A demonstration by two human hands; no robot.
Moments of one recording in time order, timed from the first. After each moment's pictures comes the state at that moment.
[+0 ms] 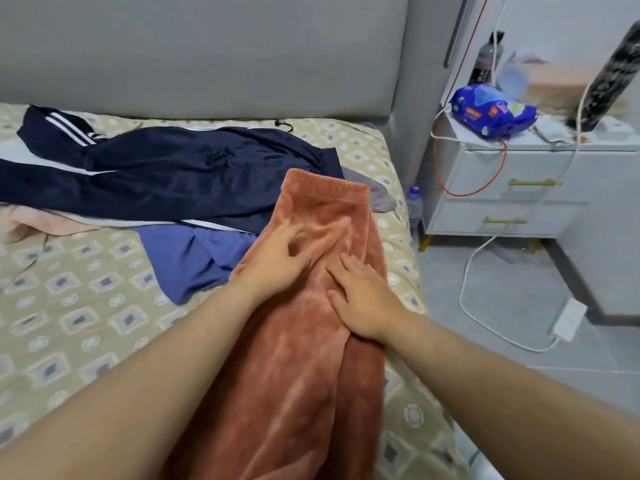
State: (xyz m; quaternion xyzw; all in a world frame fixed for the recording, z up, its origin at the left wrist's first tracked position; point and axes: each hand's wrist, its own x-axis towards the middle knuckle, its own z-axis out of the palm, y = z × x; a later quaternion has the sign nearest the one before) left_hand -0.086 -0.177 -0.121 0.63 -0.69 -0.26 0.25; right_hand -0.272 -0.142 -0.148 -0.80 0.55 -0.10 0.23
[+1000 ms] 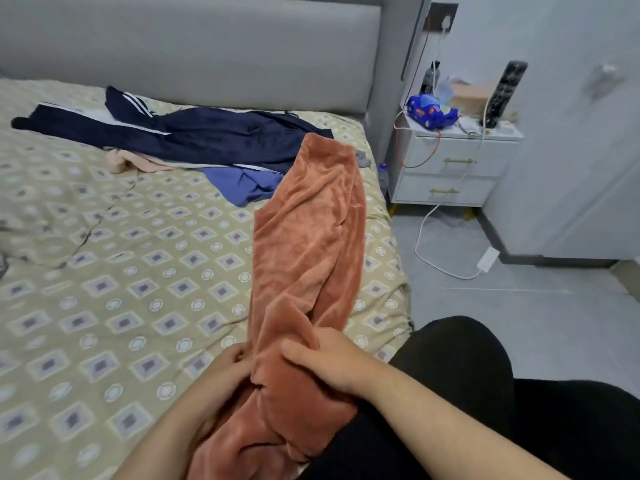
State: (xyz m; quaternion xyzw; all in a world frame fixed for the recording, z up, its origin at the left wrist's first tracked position) left_hand 0.004 0.292 -0.113 0.64 -0.32 -0.64 0.30; right_hand -0.196 0.268 -0.069 -0.66 0.52 -0.12 0.53
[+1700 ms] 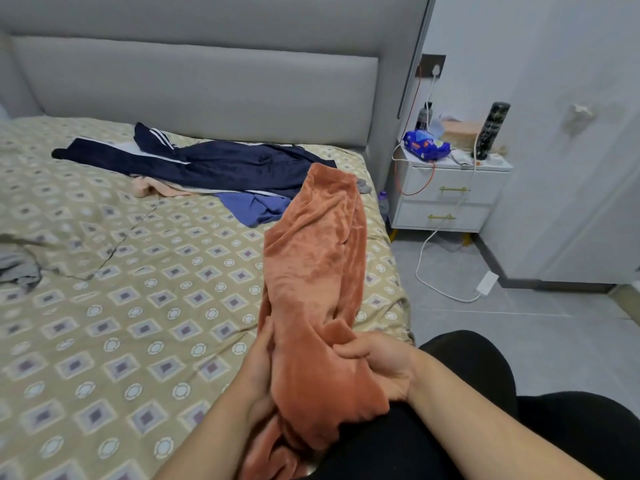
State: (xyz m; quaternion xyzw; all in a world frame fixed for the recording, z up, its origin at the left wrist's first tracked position) left_hand -0.054 0.292 -0.089 0.43 -0.12 -0.75 0.48; right_hand -0.238 0.289 -0.040 -0.26 0.30 -0.20 0.89
